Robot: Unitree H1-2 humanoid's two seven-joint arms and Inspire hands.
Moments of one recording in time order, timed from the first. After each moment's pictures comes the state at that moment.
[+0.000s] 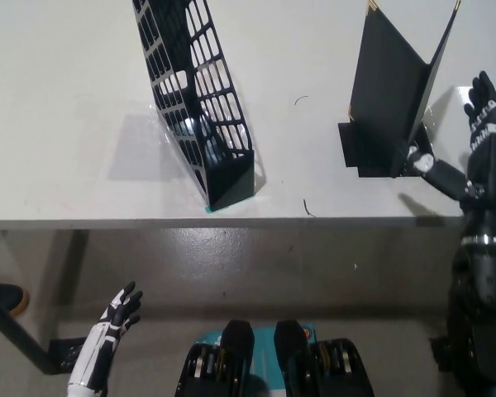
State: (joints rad) left_arm 0.03 0.15 0.01 0.17 0.02 -0.22 -0.07; right_arm -0.54 -0.04 -0.20 0.41 -0.06 -0.30 -0.15
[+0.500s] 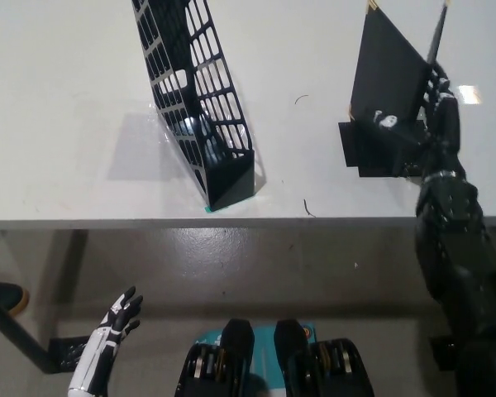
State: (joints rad) left_arm 0.04 0.15 0.01 0.17 0.02 -0.23 -0.07; right_arm -0.95 -0.07 -0.28 1.15 0.03 -0.31 -0.18
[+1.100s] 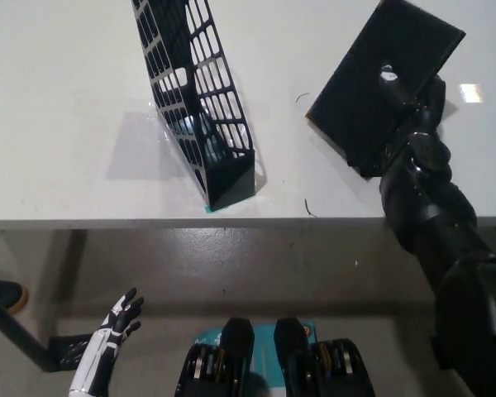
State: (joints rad) left_arm 0.04 0.15 0.01 0.17 0.02 -0.23 -0.07; right_arm -1.14 -0.04 -0.36 1.38 0.13 -0.33 -0.37
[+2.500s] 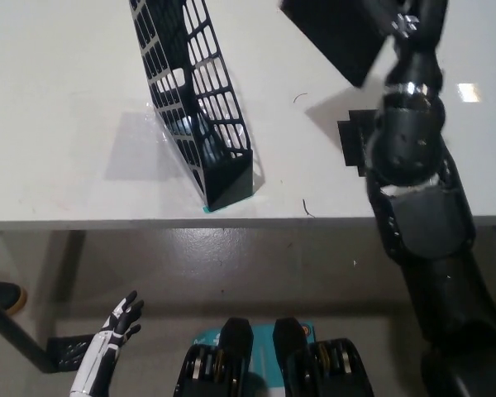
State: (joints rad) left_arm 0.04 0.15 0.01 0.19 0.03 -0.22 -0.07; right_arm -0.96 0.03 0.06 0.31 -0.22 -0.19 -0.46
